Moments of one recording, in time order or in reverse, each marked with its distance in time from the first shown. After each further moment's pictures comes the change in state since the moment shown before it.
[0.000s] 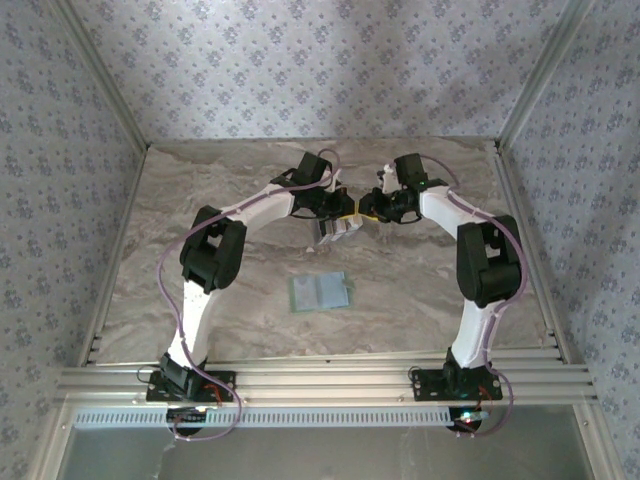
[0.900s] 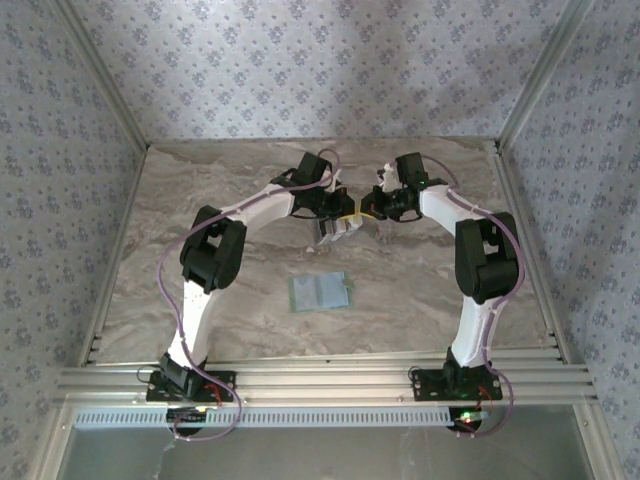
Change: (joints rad) left arm 0.000 0.000 0.000 0.000 0.000 0.000; right arm -0.012 0.027 0.013 0.030 -0.053 0.016
